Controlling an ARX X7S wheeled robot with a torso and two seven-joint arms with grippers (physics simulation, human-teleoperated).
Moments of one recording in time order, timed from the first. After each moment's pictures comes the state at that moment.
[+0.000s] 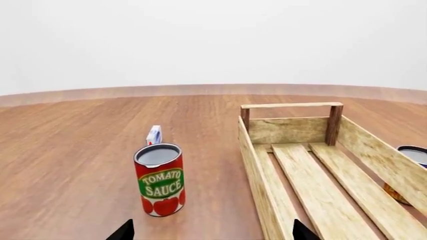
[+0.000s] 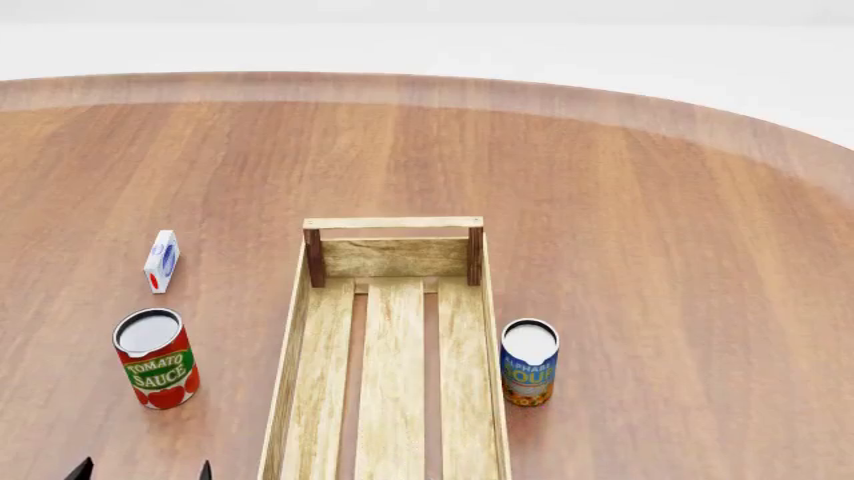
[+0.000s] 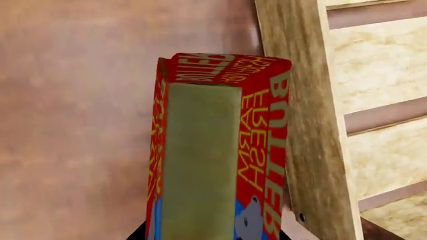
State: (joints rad) left arm -0.05 -0.24 0.29 -0.07 -0.23 0.05 -0.29; right arm 1.00 0.61 -1.50 -0.05 0.42 0.86 -0.48
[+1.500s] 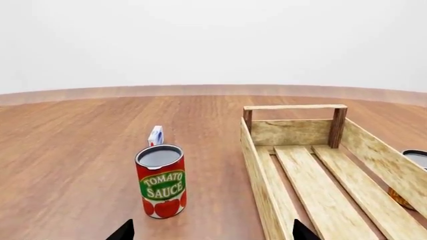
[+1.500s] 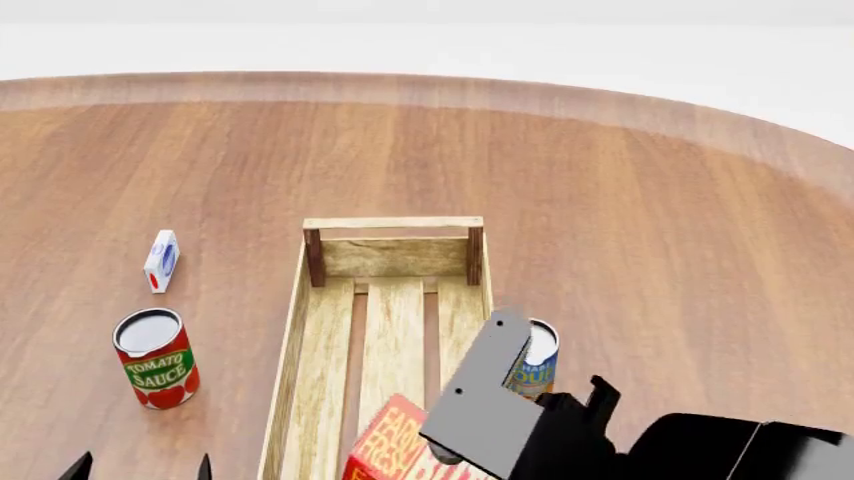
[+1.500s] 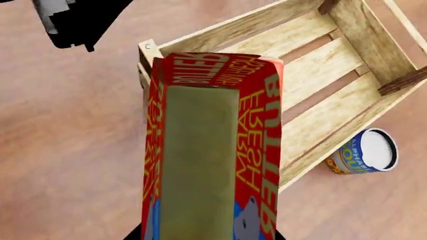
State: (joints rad) left arm -0.07 -0.25 0.31 -0.08 -0.25 0.05 -0.31; right arm 1.12 0.76 -1.00 -0.37 0.90 1.23 -0.25
